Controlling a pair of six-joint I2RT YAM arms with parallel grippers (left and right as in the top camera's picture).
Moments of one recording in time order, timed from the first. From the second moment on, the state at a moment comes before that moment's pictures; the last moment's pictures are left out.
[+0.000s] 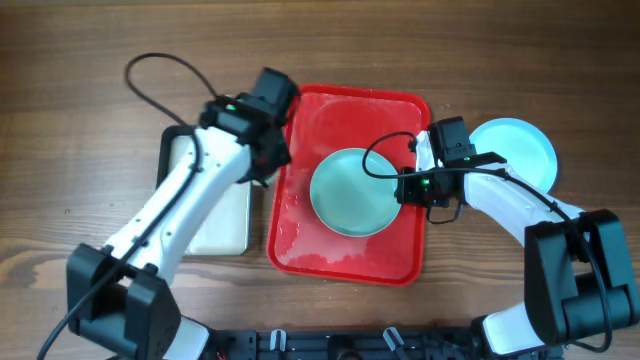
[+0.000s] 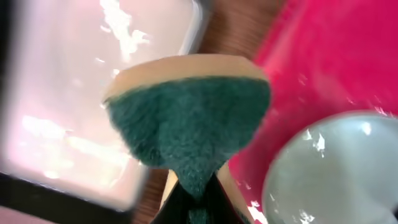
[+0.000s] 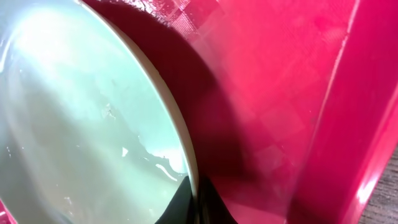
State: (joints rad) left arm -0.43 1.65 1.37 -1.13 -0.17 -0.77; right arm 0.21 1.68 0.81 -0.45 -0.36 0.28
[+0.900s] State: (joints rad) left arm -0.18 1.13 1.07 -1.03 0.01 -0.55; right arm 0.55 1.10 0.84 -0.59 0.36 0.25
